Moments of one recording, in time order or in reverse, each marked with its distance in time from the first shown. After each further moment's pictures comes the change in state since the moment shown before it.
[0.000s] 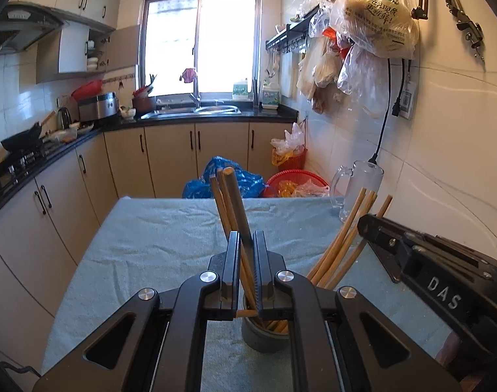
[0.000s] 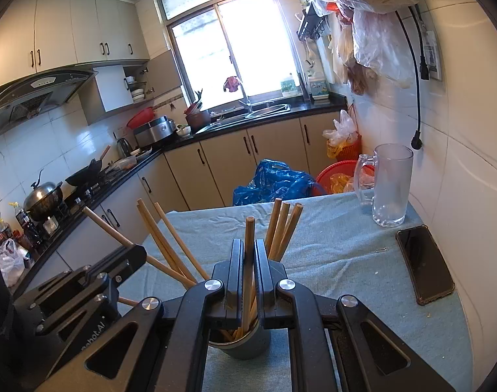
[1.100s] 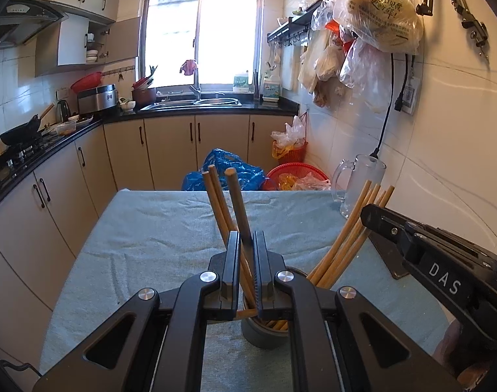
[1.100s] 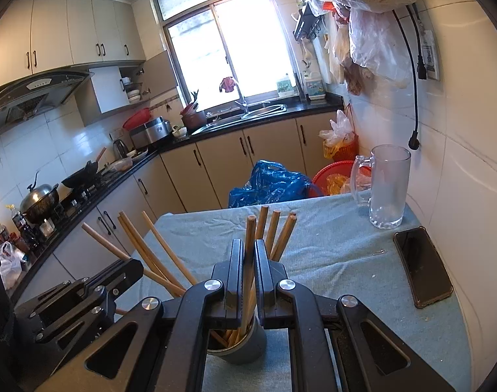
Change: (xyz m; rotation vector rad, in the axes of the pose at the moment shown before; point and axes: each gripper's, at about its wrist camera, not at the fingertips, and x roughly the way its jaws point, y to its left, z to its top) left arm 0.004 0.002 -0.002 -0.005 0.030 -0.003; right arm 0.005 -0.007 0.008 0.003 0.000 -0.017
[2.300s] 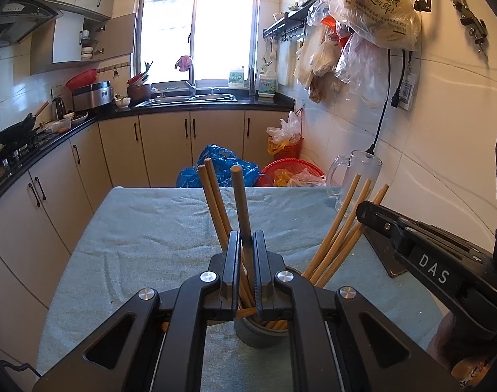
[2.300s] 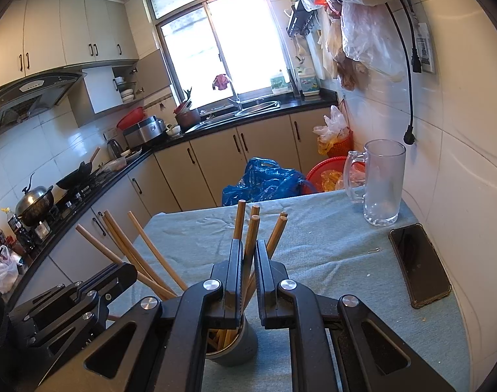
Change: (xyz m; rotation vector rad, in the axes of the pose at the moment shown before) left arm 0.006 -0.004 0.000 0.009 0.015 -0.018; right arm 0.011 -0.011 0.000 0.016 0.011 -0.016
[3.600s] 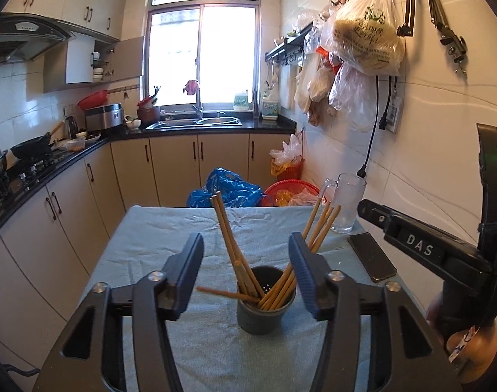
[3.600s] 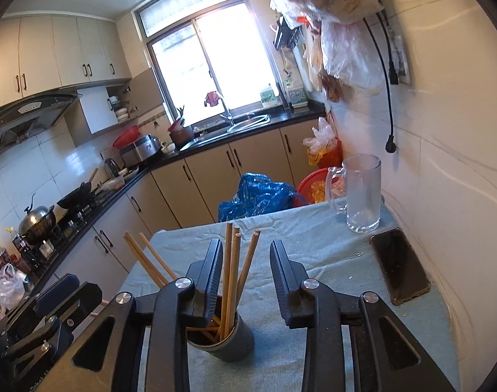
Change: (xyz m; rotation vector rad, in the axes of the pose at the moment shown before) left arm -0.090 -0.015 0.006 0.004 -0.091 0.040; right arm -0.065 -0.006 0.008 0.051 -0.071 -0.026
